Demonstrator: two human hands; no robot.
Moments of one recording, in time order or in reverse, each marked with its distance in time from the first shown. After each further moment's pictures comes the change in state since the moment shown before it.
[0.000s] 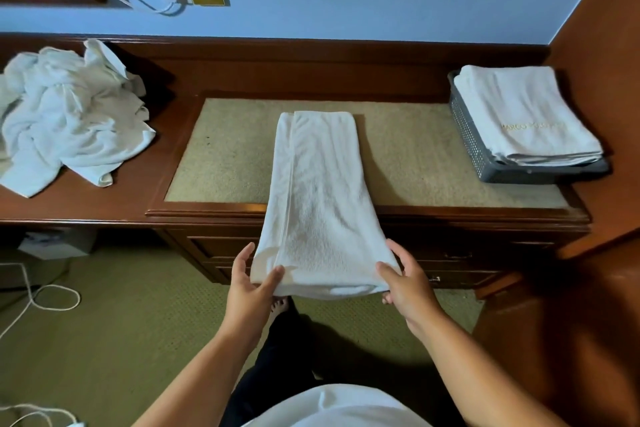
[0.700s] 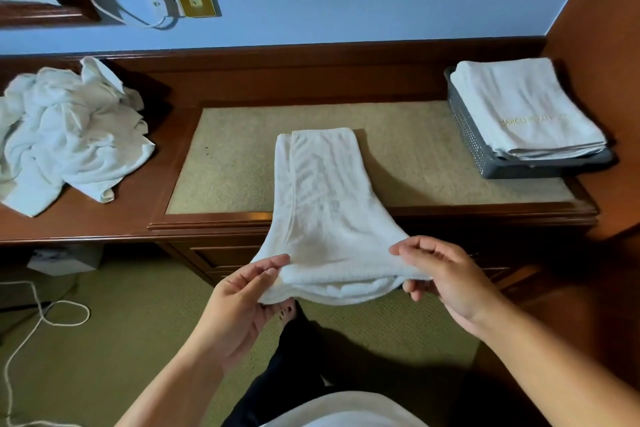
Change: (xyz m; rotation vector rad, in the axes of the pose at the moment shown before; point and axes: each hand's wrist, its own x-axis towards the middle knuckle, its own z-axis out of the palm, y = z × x) left_hand -0.041 0.070 0.000 -0.300 -0.312 -0.155; right_hand -0.047 -0.085 -0.045 0.126 -0.256 -0.104
